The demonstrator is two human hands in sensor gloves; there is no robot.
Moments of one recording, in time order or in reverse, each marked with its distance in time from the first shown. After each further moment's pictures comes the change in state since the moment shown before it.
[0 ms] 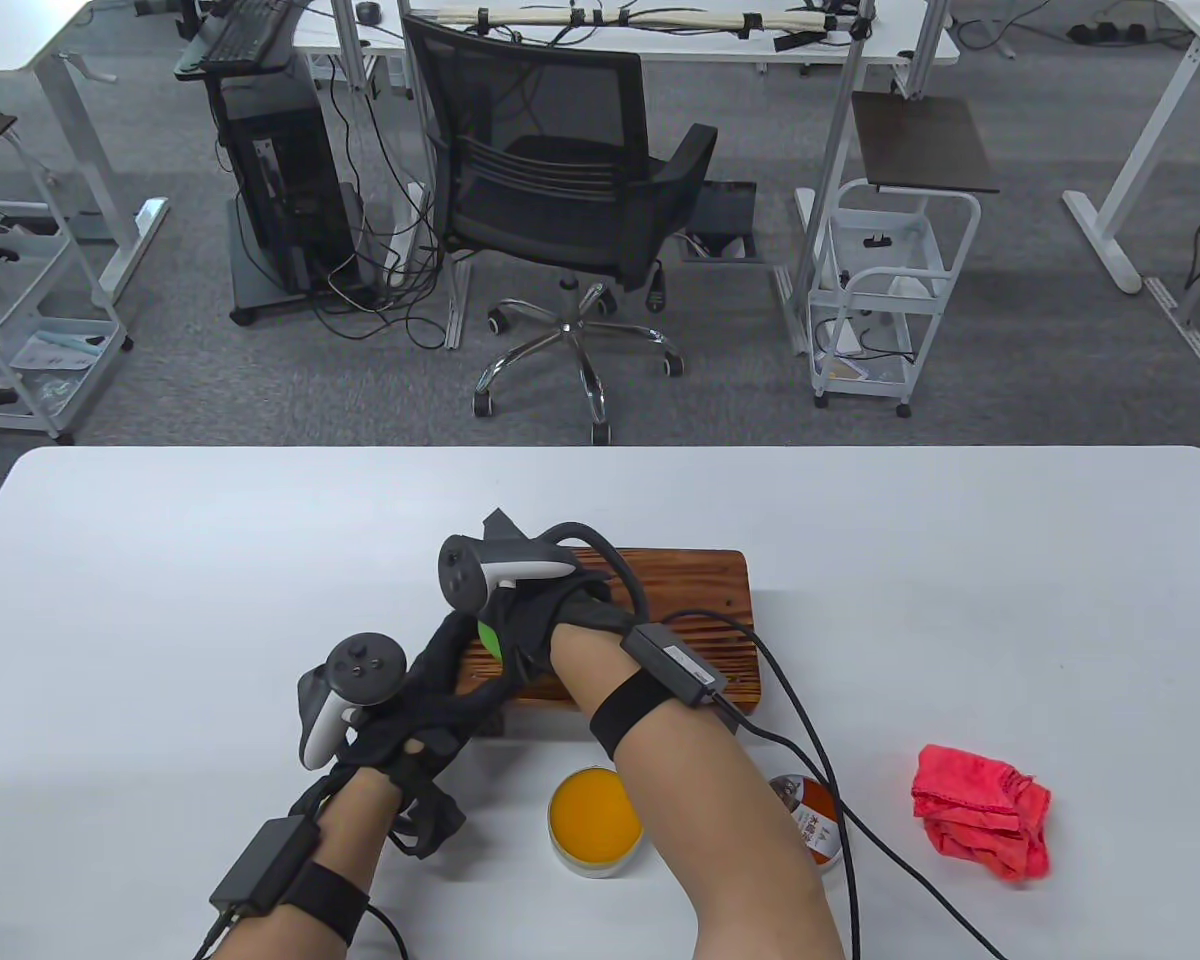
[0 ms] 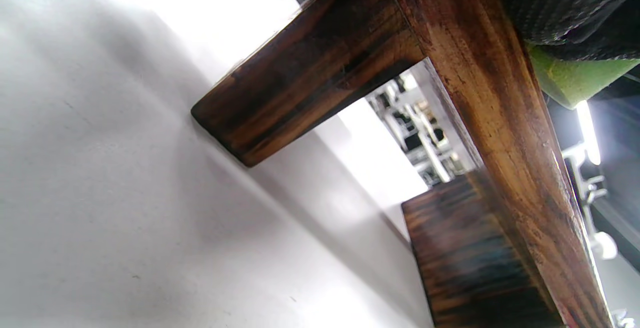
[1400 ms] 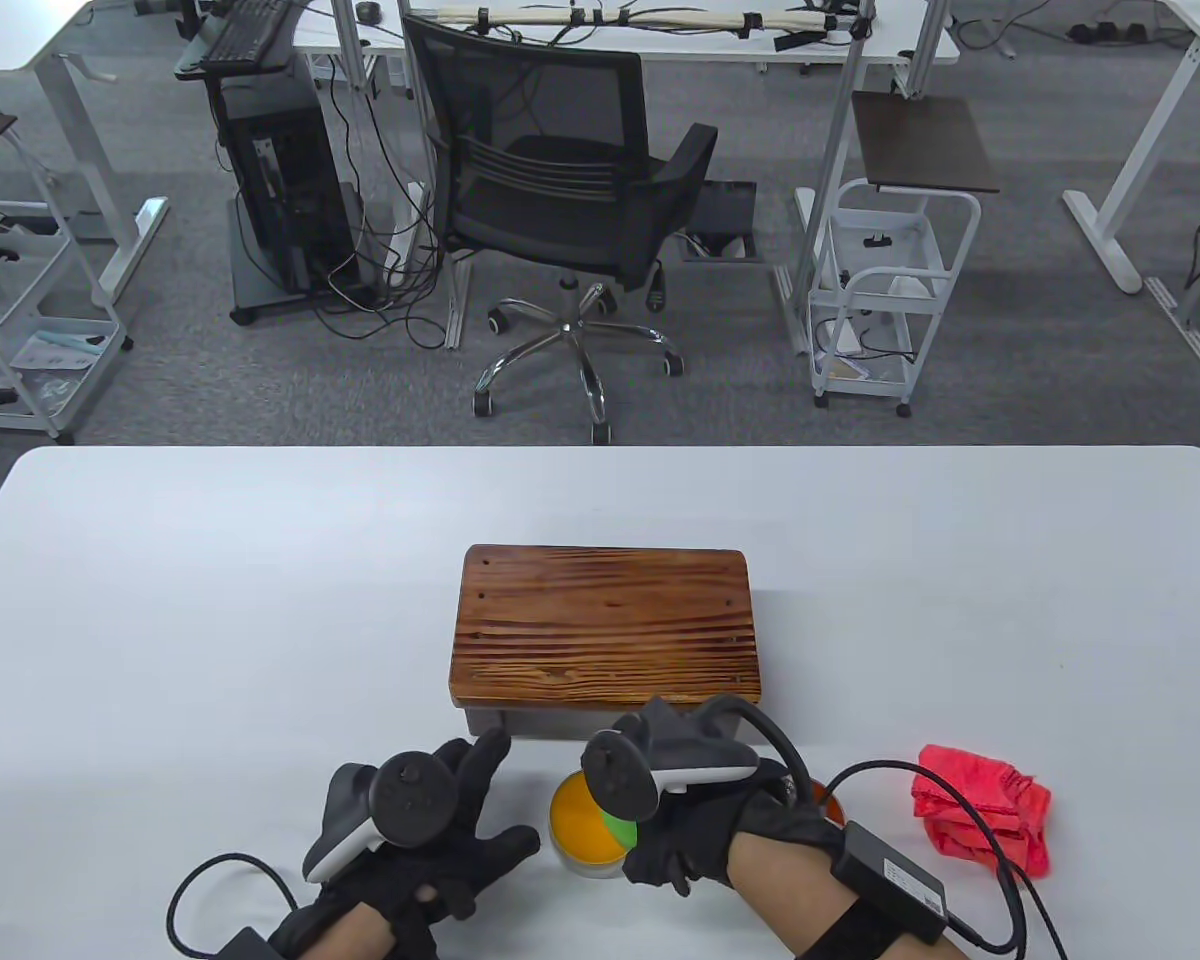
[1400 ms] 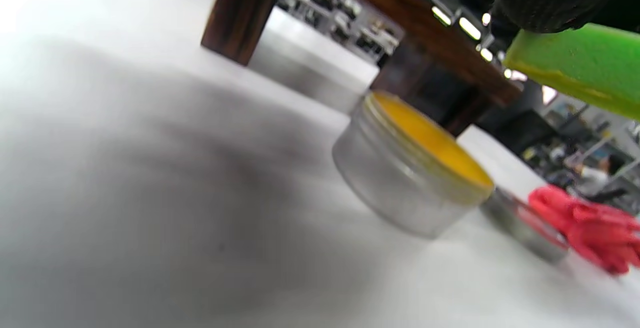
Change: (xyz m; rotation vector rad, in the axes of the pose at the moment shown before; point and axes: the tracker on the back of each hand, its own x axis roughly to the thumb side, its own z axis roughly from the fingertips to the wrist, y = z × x) left_hand 0.034 -0.059 0.097 -0.156 -0.124 -0.456; right_hand 0.004 0.112 0.171 -0.017 -0.090 0.021
